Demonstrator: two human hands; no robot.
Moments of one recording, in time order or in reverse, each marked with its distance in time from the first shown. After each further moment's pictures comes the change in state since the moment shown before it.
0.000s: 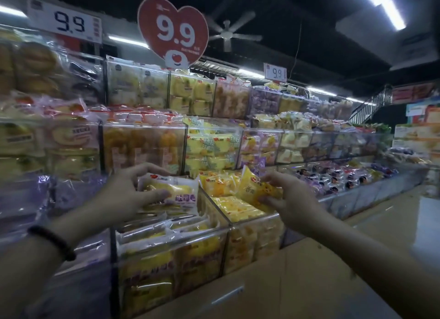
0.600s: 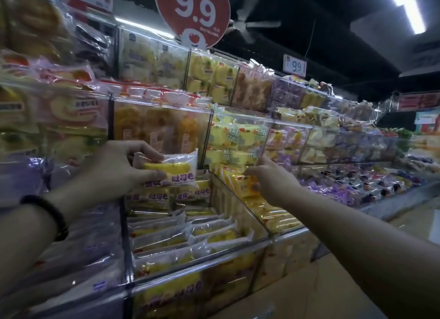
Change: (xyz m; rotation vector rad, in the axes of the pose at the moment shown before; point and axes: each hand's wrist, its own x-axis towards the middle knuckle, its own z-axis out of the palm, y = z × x) left_hand 0.070 -0.090 -0.060 0.208 0.181 0.051; right_hand 0.123 -0.022 0.118 -0.532 -0.221 -0.102
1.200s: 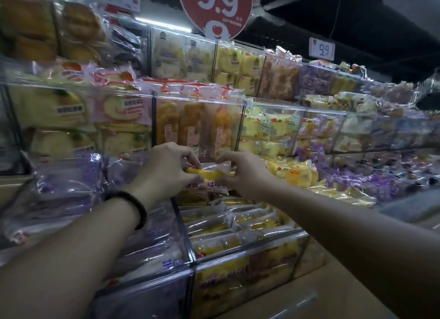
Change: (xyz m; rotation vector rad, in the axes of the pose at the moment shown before) left_hand -0.009 -0.002 0.006 0.442 0.034 0.081; right_hand 0.016 -0.131 0.007 0.531 0.008 -0.102
